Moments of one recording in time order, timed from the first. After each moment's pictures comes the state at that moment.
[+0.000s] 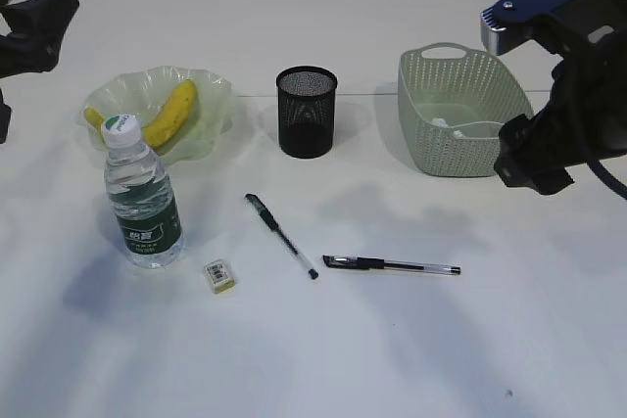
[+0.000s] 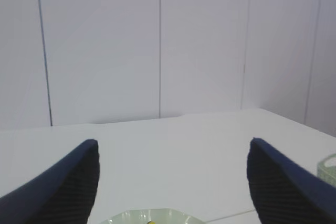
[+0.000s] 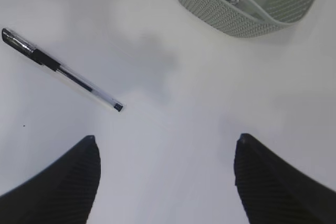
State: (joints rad) left arm -0.03 1.65 -0.64 0.29 -1.16 -0.25; right arm 0.42 1.39 -1.04 -0.33 0.81 0.08
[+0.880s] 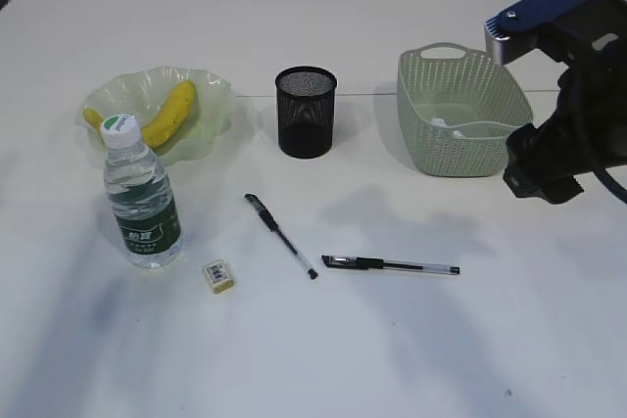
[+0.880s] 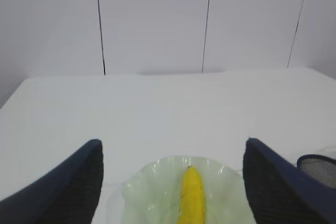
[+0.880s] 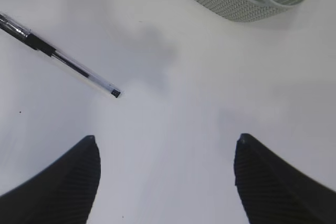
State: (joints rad) left arm -0.03 1.29 -0.63 0.20 -0.56 -0.25; right arm 0.42 1.39 -1.04 -0.33 0.85 0.08
